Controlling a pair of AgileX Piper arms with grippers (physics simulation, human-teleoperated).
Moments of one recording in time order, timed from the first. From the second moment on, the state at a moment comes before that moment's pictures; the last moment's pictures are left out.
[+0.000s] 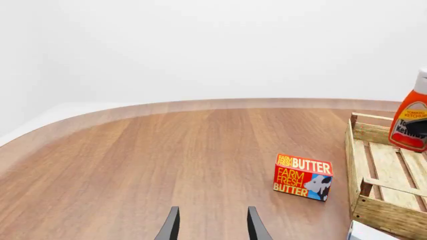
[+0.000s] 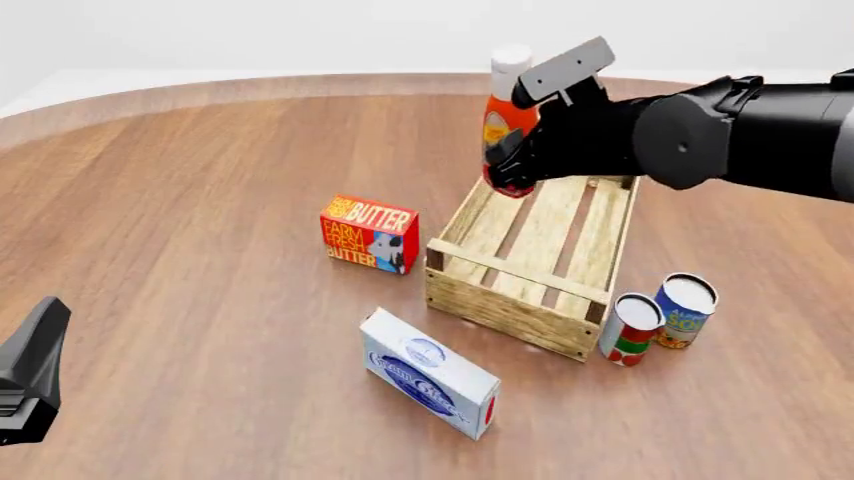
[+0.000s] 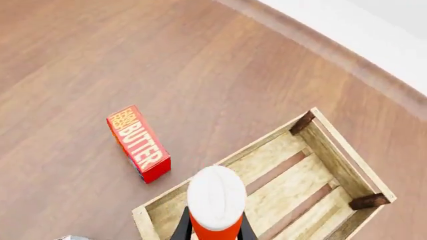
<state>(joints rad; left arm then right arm) 0.00 0.00 0.00 0.00 0.00 0.47 1.55 -1.08 0.15 -0.17</state>
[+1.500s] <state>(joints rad) 0.00 0.00 0.00 0.00 0.00 0.26 1.92 -1.06 -0.14 -0.09</state>
